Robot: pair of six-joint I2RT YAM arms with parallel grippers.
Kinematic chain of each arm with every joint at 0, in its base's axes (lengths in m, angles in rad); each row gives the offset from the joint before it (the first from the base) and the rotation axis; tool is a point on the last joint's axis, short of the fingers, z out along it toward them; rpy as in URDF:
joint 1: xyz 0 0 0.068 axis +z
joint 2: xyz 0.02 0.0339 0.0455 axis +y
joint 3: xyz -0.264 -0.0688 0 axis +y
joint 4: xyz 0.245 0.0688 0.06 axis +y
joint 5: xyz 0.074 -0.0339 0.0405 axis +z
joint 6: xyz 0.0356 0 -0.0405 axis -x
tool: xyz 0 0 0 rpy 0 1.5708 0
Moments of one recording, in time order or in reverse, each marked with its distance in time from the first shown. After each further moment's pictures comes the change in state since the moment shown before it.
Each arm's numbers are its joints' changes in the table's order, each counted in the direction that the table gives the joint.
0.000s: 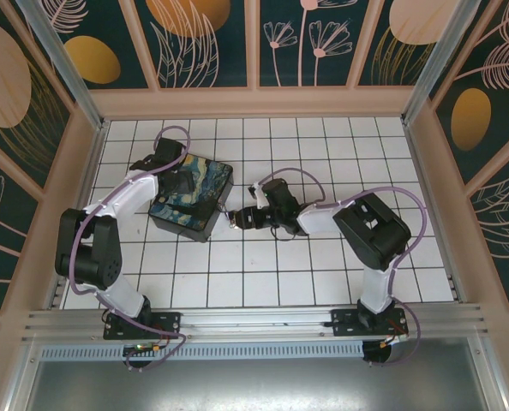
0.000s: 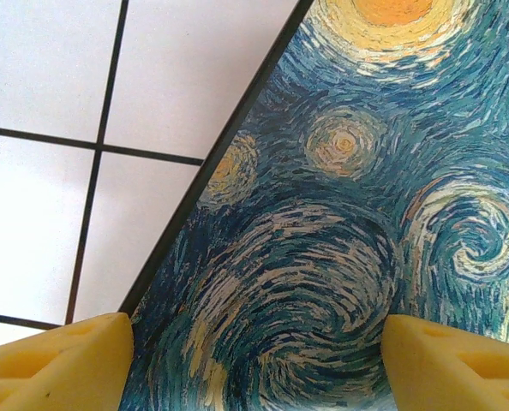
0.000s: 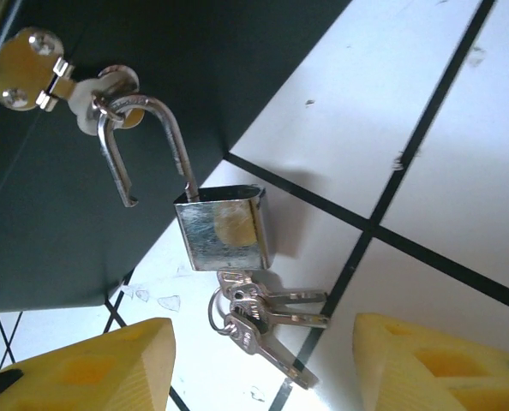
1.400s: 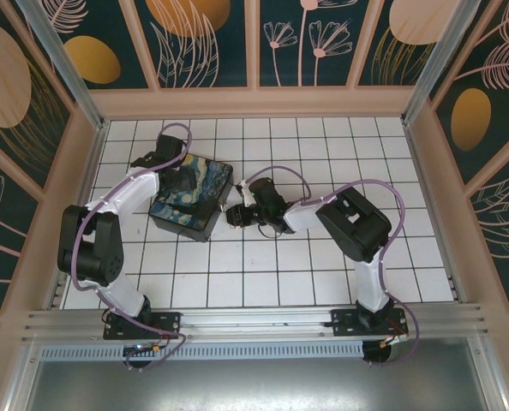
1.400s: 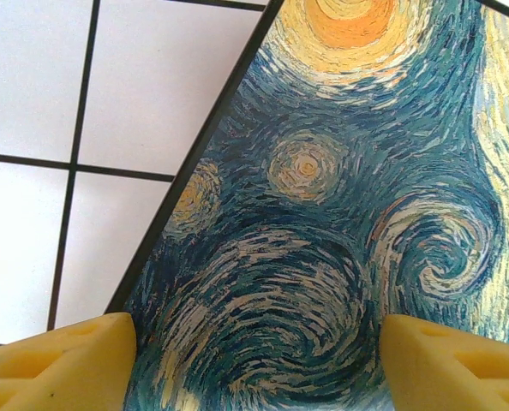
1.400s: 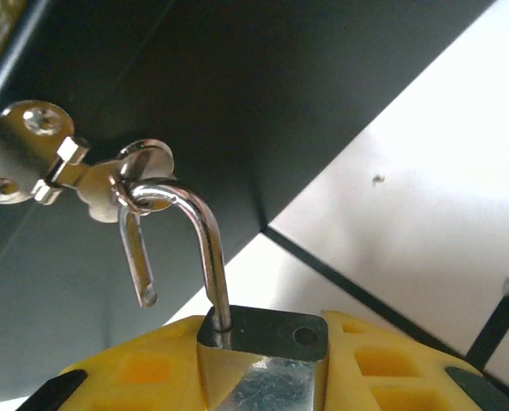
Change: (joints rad) left arm 0.000 0.028 -0.030 -0.007 -0.041 -0.026; right arm 0.034 0.129 -0.102 -0.092 0.000 -0.043
